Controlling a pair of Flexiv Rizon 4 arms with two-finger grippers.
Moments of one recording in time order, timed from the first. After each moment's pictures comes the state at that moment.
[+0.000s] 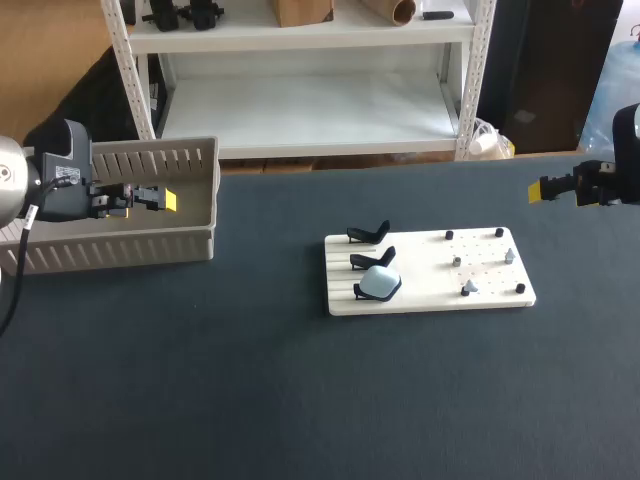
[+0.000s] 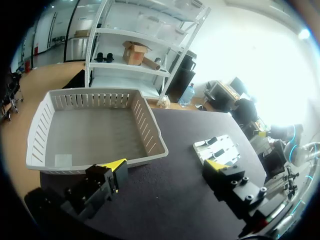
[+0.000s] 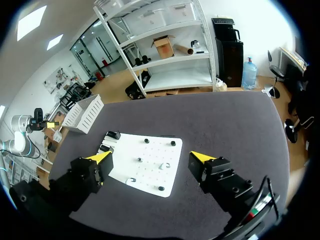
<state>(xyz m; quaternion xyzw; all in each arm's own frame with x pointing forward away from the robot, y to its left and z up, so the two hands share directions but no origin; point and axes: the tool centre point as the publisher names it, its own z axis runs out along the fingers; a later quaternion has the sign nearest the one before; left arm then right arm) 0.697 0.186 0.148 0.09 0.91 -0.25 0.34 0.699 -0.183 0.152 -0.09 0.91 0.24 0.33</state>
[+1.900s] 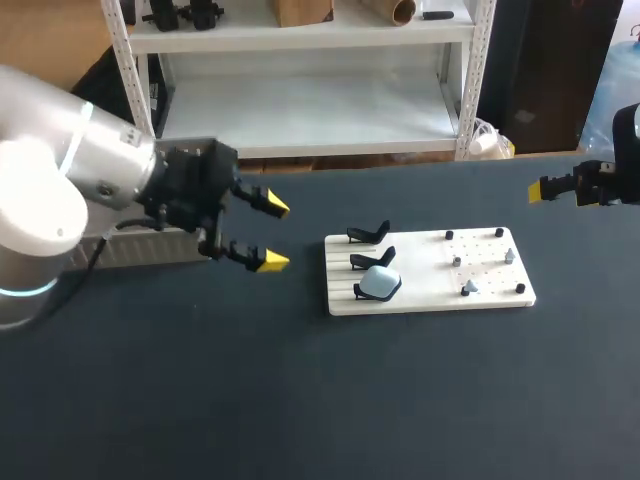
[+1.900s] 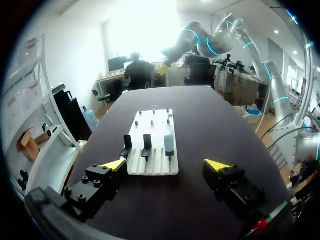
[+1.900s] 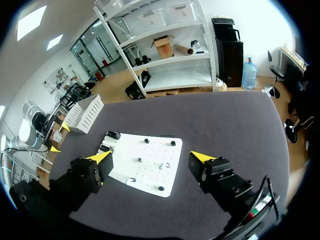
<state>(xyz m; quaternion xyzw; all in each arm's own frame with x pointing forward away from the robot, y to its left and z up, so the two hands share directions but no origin) 0.662 0.013 0.116 0.64 0.62 -0.29 0.34 0.699 -0.183 0.152 -0.09 0.91 0.24 0.33</state>
